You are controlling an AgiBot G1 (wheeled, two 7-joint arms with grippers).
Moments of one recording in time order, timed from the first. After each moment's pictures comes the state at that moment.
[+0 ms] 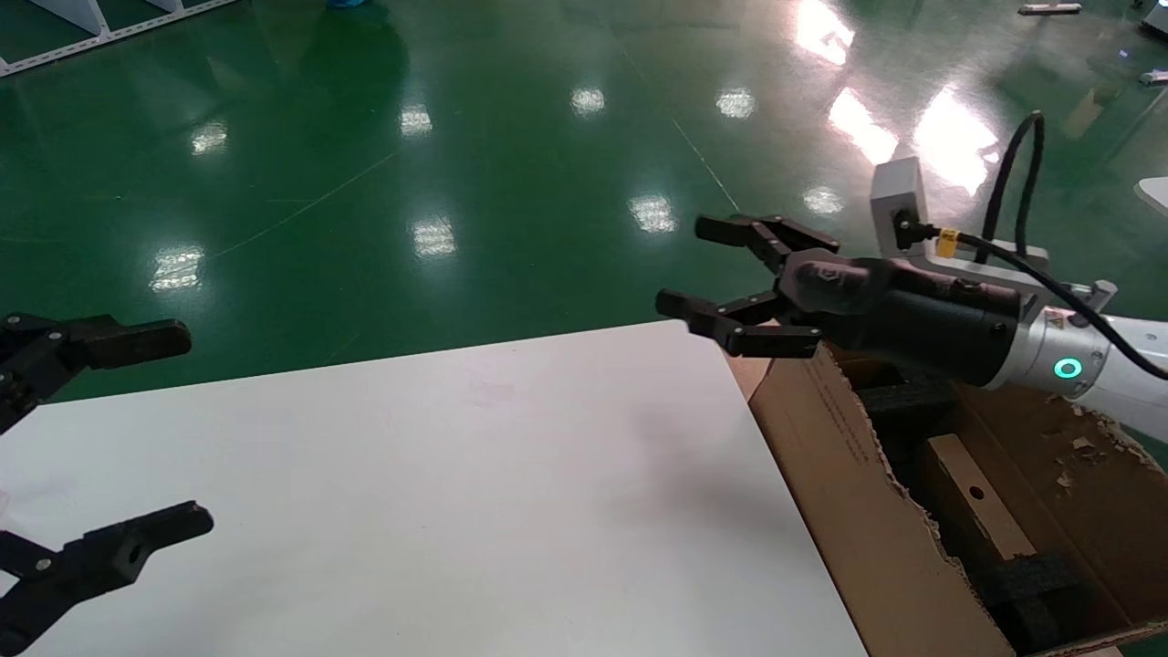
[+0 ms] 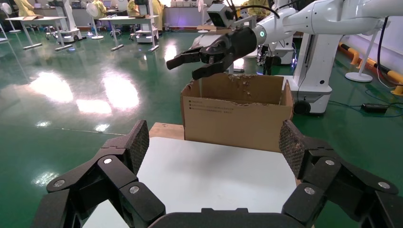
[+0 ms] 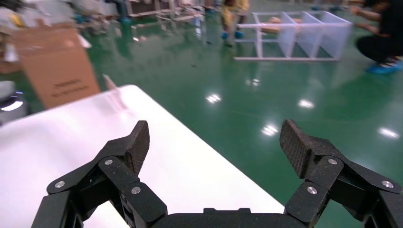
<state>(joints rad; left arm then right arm) -1.08 0.57 0.37 -1.23 0.65 1.44 -0.13 1.29 -0.56 -0.78 0.58 -0.45 -1.45 -0.17</state>
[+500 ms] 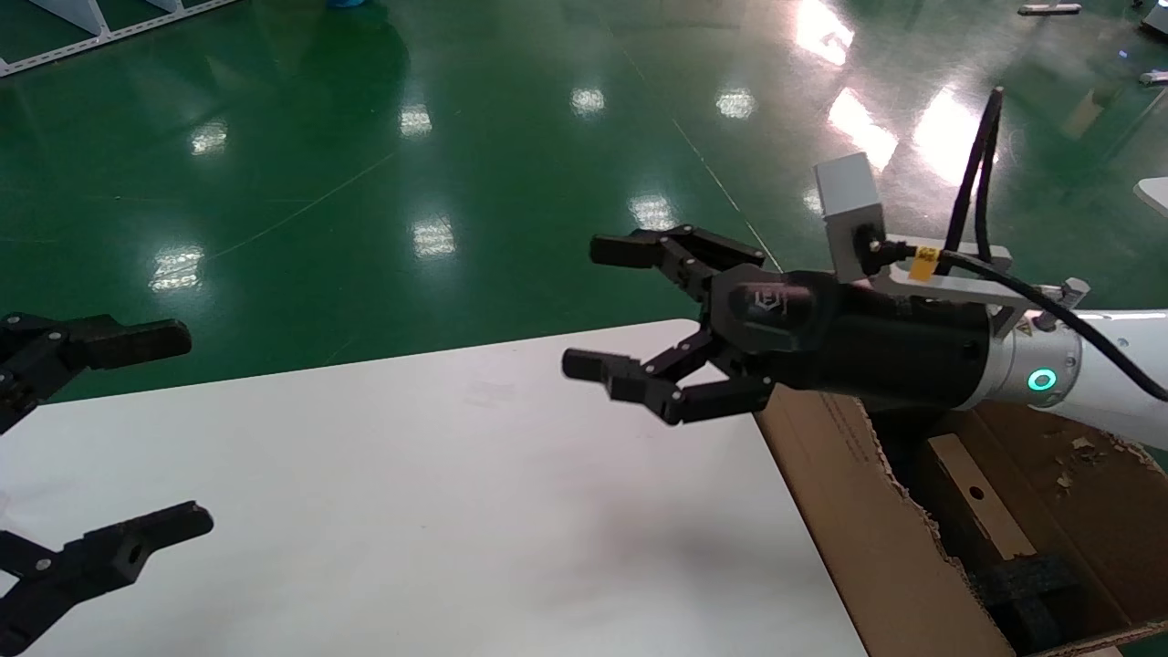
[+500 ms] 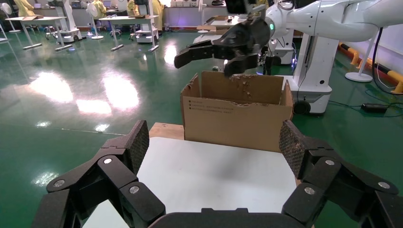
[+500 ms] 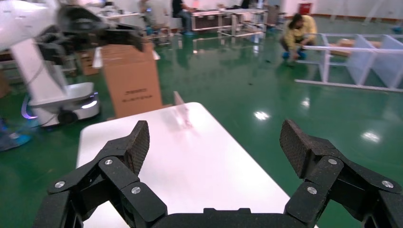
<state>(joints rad) -1.08 0.57 0.37 -1.23 0.65 1.44 -0.13 1.20 -0.58 -0.57 0.88 -0.57 -1.47 -0.02</state>
